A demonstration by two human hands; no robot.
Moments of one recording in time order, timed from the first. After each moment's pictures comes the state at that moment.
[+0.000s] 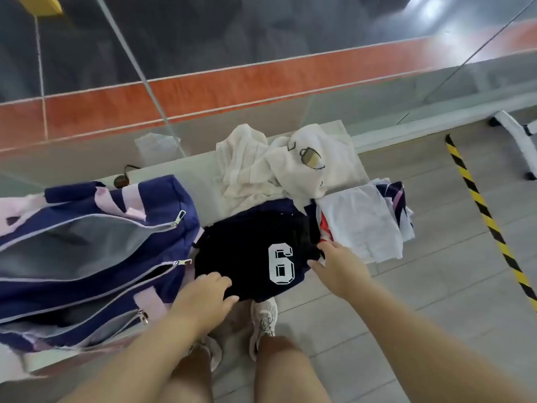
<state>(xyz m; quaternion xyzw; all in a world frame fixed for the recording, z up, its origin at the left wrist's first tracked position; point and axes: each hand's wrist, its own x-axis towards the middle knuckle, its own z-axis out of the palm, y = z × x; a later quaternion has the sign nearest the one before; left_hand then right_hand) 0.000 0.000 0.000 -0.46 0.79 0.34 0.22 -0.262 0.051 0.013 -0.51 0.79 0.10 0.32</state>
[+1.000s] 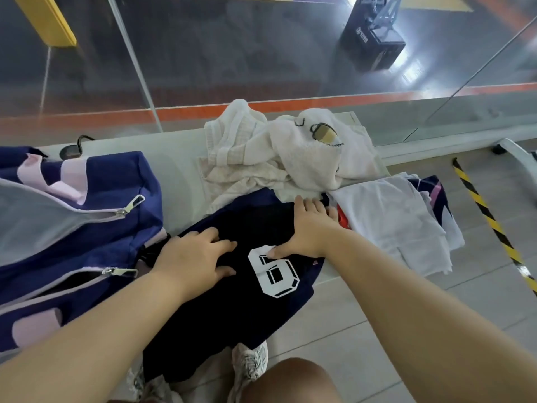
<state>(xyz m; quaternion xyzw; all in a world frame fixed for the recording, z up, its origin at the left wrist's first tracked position) -0.030 -0.044 -0.136 -0.44 0.88 0.18 0.11 -0.253 -0.028 -0.104 -0.59 0.75 0.17 0.26</state>
